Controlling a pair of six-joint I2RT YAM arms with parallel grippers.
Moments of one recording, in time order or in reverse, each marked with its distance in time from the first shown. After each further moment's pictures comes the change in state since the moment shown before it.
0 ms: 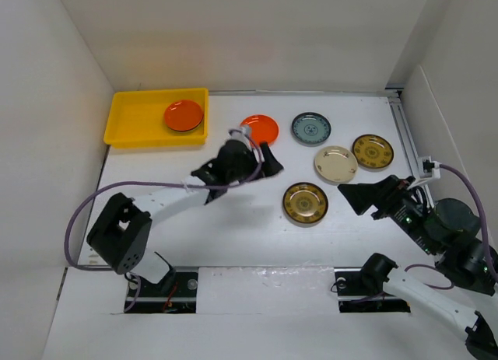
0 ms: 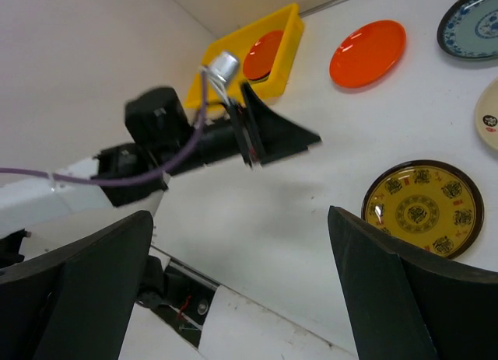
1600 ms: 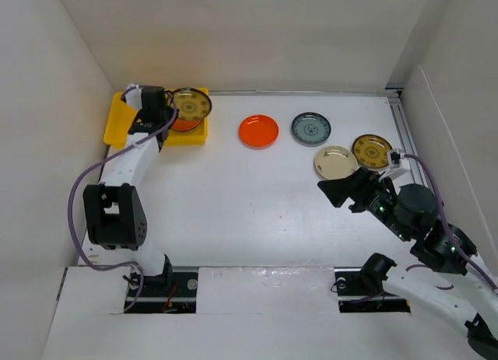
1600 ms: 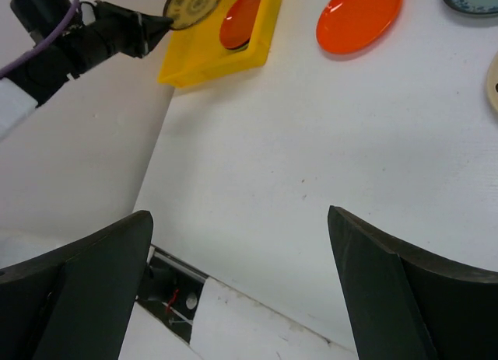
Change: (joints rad) left arm 0.518 0.114 0.311 -0.251 -0.269 -0.101; right arm 0.000 0.104 -0.079 0.075 -0.010 0.035
